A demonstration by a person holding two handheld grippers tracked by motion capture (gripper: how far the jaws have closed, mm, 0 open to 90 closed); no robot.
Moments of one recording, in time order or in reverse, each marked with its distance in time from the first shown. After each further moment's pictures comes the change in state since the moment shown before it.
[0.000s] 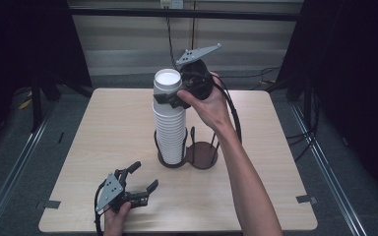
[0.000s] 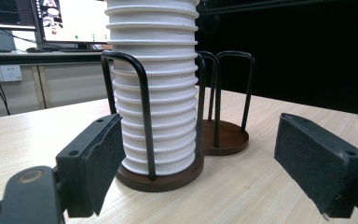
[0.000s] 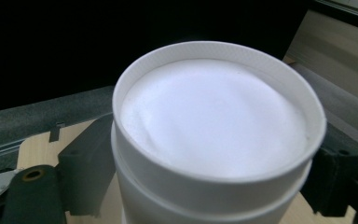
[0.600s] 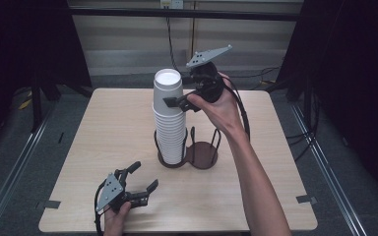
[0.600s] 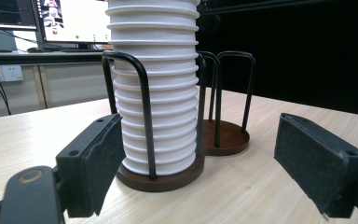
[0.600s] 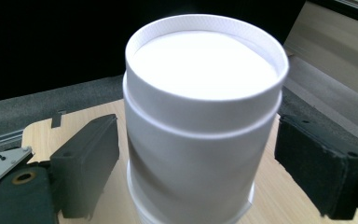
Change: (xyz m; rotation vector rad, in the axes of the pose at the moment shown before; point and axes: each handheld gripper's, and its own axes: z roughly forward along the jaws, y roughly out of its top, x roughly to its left) left arm 0.000 0.000 0.000 0.001 0.000 0.008; right arm 0.000 -0.007 -0.020 0.034 -0.005 -0.003
